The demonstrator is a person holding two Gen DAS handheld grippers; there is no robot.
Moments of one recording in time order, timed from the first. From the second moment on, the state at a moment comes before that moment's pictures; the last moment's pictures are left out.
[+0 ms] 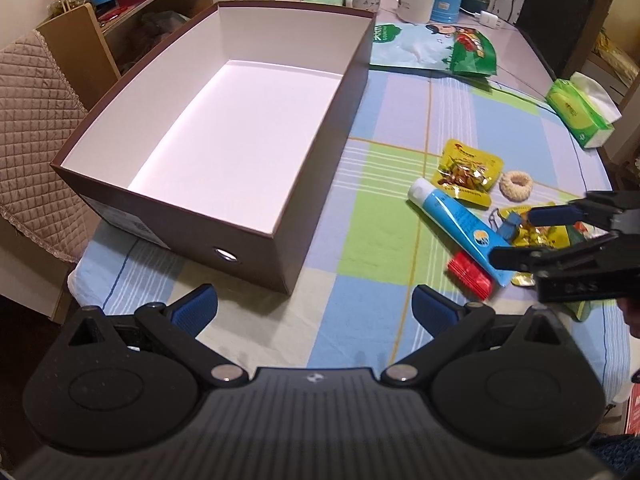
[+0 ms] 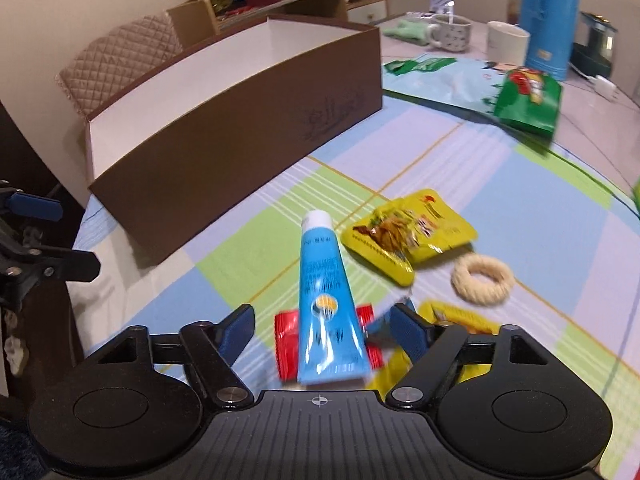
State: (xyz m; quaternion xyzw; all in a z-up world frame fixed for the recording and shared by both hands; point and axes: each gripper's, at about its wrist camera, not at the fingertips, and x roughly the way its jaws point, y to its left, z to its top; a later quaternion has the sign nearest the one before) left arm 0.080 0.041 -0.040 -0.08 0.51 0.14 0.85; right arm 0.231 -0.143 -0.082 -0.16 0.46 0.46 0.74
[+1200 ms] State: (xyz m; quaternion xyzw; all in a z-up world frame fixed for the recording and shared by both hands) left arm 0.168 -0.063 -0.107 0.05 0.52 -0.16 0.84; right arm 0.300 -0.217 -0.034 -0.01 0.47 0.39 0.79
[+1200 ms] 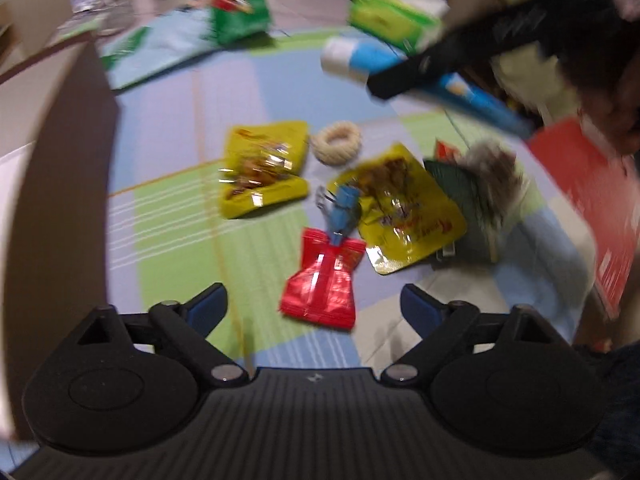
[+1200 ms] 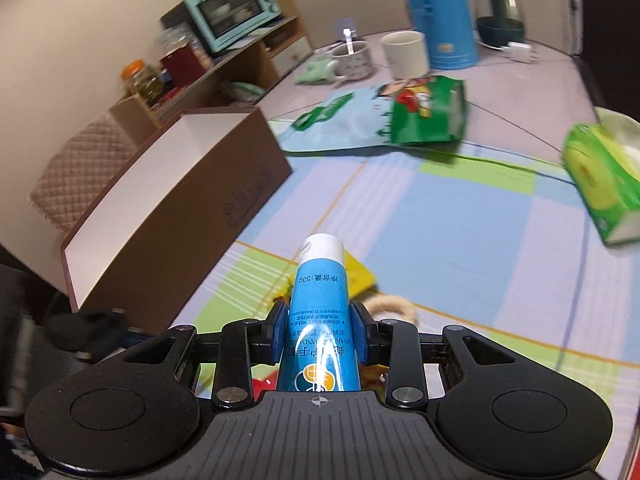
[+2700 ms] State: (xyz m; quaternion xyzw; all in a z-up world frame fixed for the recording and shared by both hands) left arm 0.103 -0.043 -0.018 0.08 0.44 -0.09 0.89; right arm 0.230 -0.259 -0.012 -0.01 0.45 0.41 0.80
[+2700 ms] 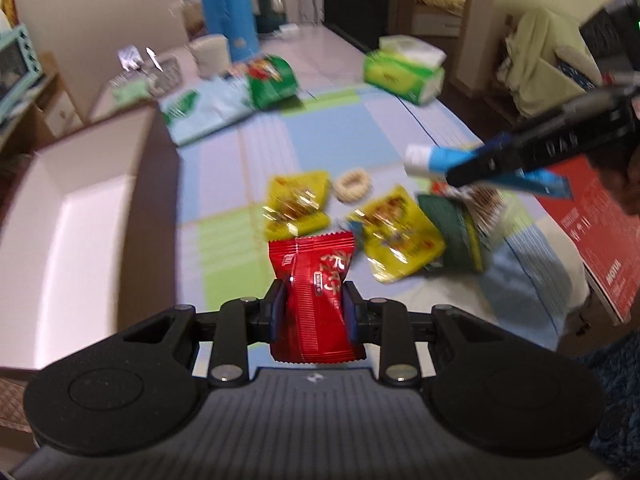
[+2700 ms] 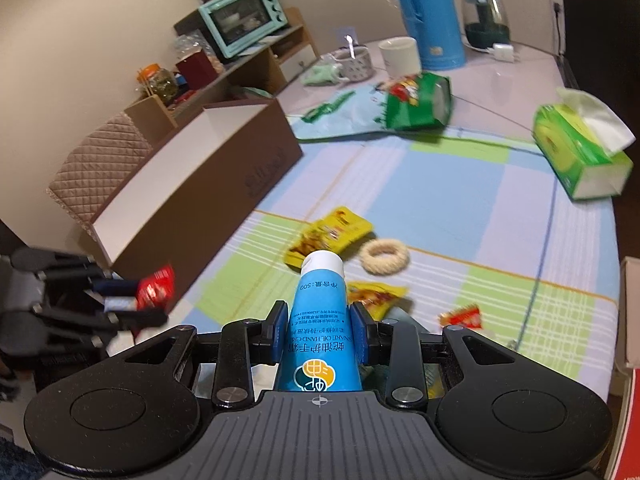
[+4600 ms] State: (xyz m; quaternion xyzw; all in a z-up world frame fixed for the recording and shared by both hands) left arm 0.311 0.262 -0.068 0.06 0.51 -0.07 0.86; right arm 0.318 0.130 -0.063 -0.05 0.47 0.30 0.83
